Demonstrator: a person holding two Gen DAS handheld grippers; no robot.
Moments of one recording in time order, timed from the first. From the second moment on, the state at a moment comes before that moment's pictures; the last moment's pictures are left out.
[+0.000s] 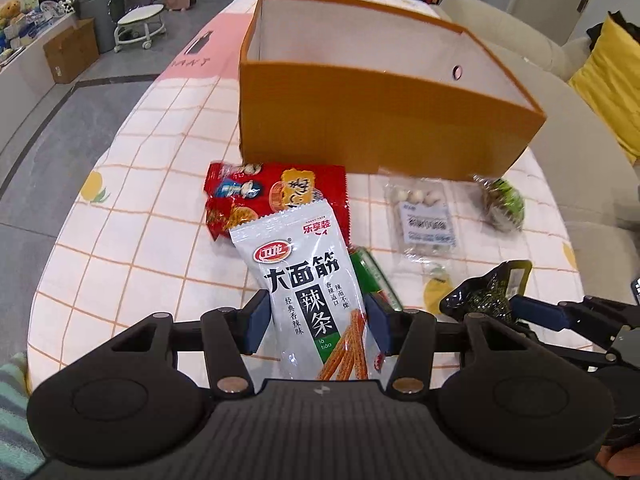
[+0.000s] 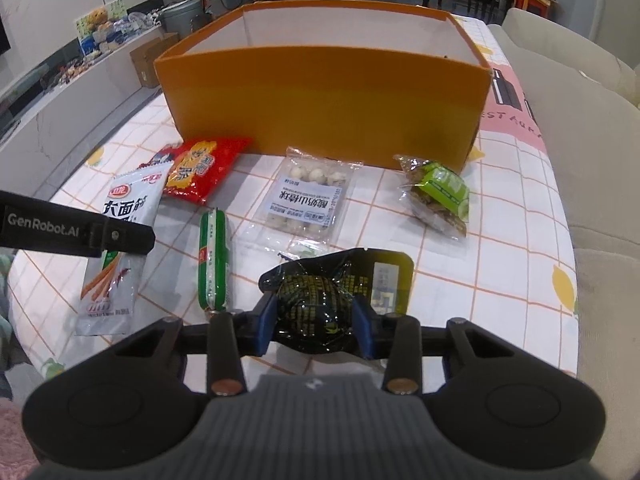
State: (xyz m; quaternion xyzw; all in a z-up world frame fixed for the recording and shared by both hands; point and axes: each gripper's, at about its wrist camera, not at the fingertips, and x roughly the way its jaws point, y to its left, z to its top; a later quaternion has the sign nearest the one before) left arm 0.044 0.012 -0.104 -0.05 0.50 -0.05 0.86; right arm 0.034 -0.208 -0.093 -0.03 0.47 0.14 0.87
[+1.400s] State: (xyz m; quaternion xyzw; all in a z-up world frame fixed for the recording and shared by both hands) left arm 0.115 -0.028 0.005 -0.02 0.38 -0.13 0.92; right arm 0.096 -0.233 0.027 -0.01 0.33 0.13 0.93
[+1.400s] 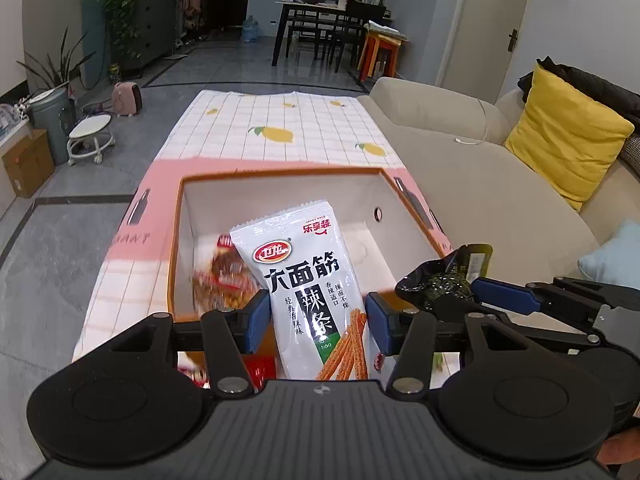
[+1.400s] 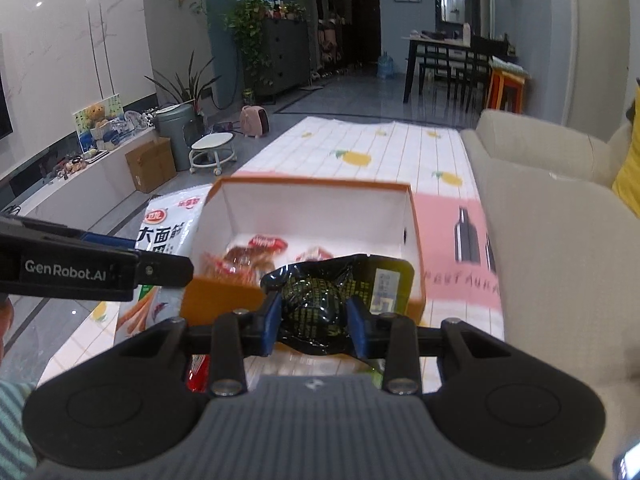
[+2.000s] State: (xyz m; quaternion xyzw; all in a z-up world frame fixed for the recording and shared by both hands) left arm 0.215 -0.037 -0.021 0.01 0.43 -0.14 0.89; right arm 0.202 -0.217 -0.003 -0.05 0.38 0.14 0.91
